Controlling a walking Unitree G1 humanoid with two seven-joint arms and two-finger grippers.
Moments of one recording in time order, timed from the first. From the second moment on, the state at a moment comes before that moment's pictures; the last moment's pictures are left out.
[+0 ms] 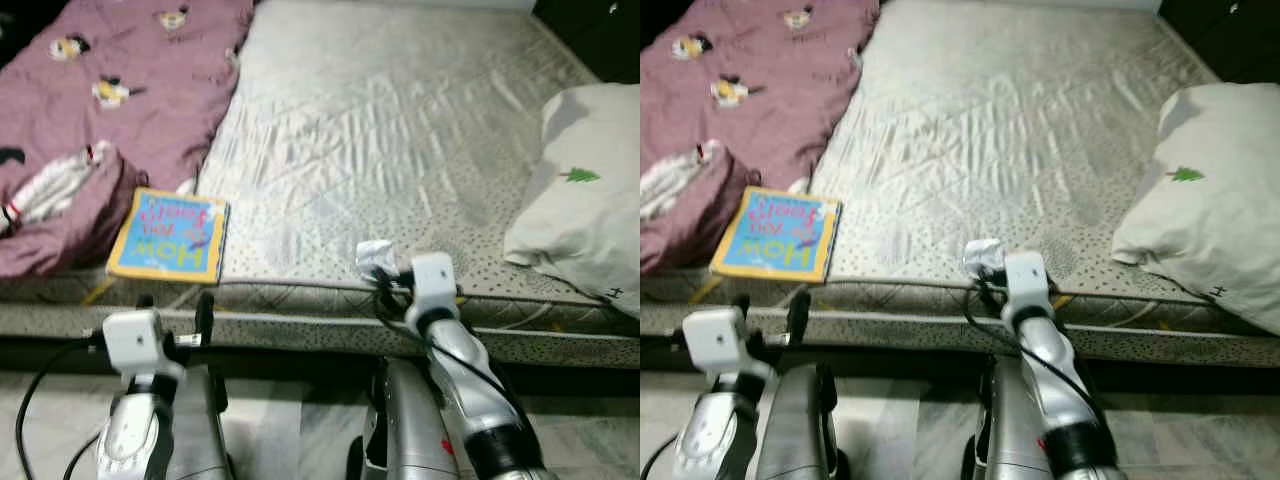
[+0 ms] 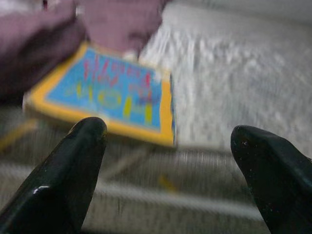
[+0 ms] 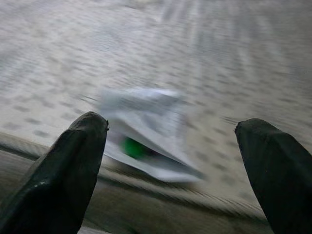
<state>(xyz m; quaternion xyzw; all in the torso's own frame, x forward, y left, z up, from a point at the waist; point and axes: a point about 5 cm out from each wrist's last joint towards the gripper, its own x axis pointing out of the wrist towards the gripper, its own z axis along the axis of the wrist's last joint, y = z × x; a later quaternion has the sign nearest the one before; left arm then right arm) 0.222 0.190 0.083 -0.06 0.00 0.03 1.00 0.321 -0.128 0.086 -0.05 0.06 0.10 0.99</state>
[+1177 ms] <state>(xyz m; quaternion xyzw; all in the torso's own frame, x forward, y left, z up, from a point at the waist) 0.199 0.188 0.098 -0.06 0.04 0.03 1.00 0.371 -0.122 0.096 -0.28 0.09 0.12 0.95</state>
